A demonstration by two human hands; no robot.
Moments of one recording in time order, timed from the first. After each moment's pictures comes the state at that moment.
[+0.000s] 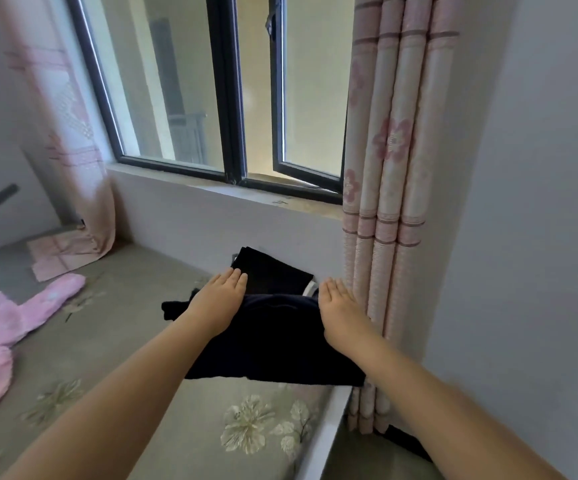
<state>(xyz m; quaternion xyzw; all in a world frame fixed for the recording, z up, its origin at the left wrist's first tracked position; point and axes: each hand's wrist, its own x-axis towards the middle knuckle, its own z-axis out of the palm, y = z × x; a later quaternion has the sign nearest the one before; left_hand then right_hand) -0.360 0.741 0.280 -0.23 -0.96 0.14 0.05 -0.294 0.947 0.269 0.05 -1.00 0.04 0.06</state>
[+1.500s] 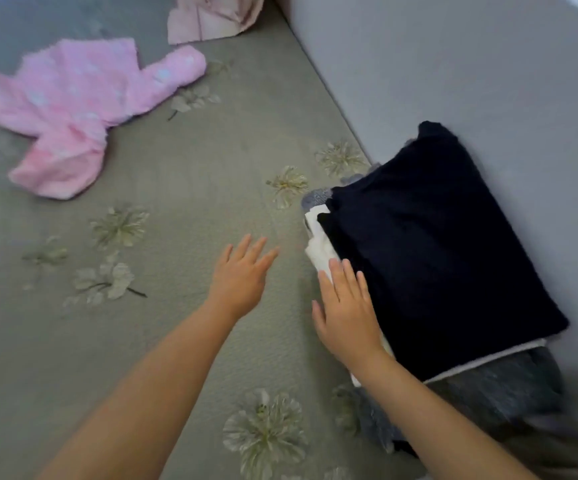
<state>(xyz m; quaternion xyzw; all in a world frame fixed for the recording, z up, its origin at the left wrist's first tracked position) -0.645 0.648 -0.007 0.14 -0.98 -0.05 -0.12 -0.683 0.828 0.015 0.37 -0.92 0.10 -0.01</state>
